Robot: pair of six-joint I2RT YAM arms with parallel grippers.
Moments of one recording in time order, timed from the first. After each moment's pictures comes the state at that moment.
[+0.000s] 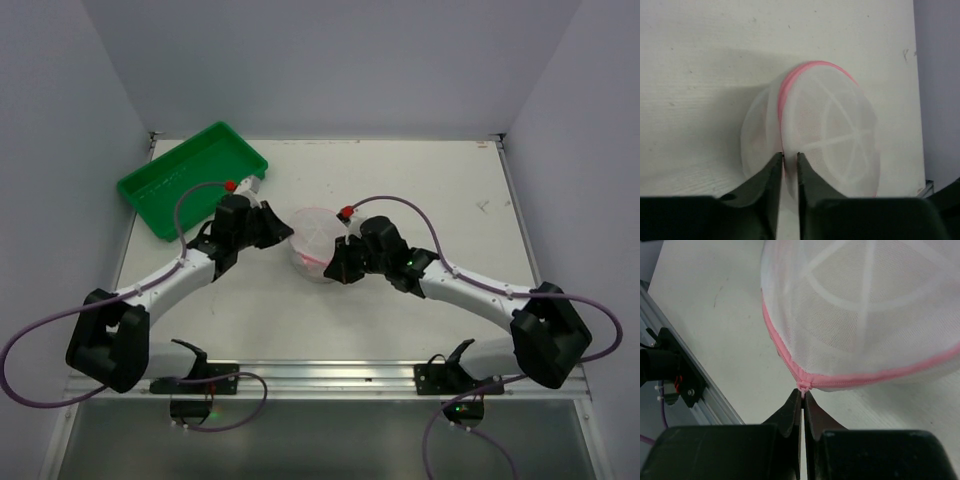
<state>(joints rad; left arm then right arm) -0.43 1.28 0.71 0.05 0.16 -0.75 0.74 1.32 0.76 -0.06 -0.26 0.46</state>
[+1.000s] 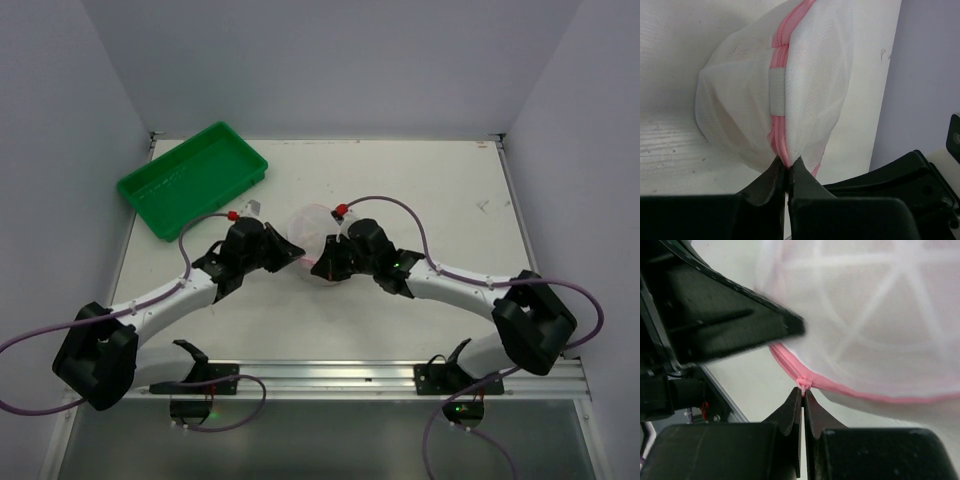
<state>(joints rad) -0.57 1.22 0.63 0.02 0.07 -1.13 0.83 1.48 0.84 0.08 -0.20 0.66</state>
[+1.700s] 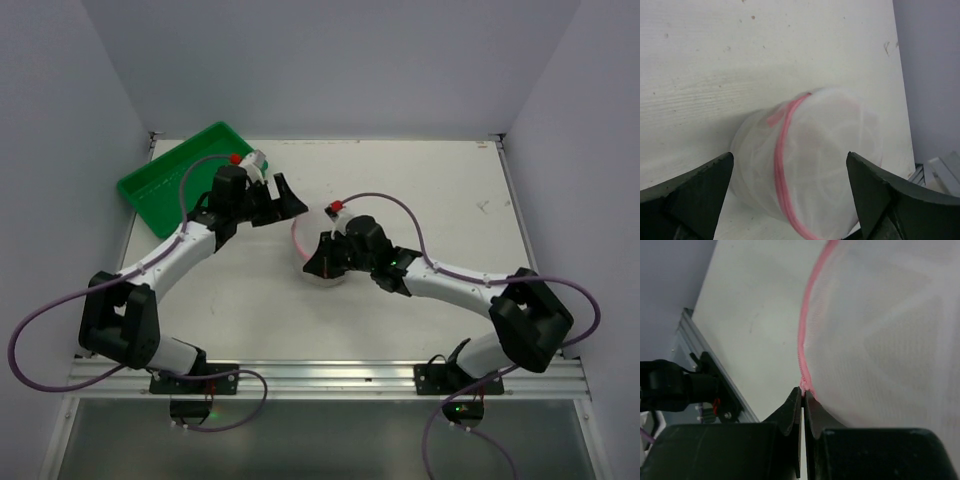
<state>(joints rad) -0.35 1.45 0.97 -0.08 0.37 -0.61 0.80 1.43 0.79 0.12 -0.25 0.62</state>
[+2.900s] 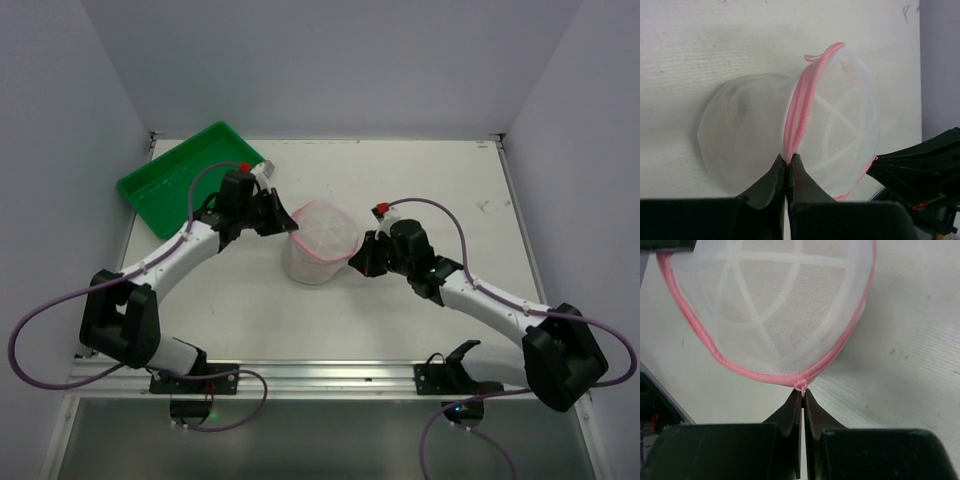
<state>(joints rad) -0.39 1.43 0.97 -0.22 0.35 -0.64 0.60 1.21 0.62 0.04 -0.18 0.49</state>
